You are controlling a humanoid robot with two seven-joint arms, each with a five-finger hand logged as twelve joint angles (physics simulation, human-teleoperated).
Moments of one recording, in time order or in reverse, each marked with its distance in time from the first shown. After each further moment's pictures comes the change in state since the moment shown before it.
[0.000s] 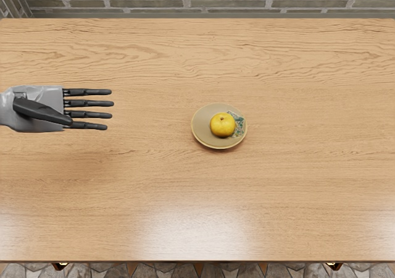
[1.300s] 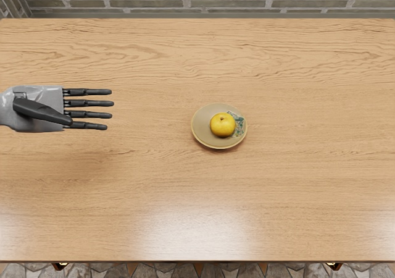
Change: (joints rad) left arm 0.000 0.000 0.000 0.000 0.000 0.000 0.000; right arm 0.000 0.000 0.000 0.000 0.000 0.000 0.000
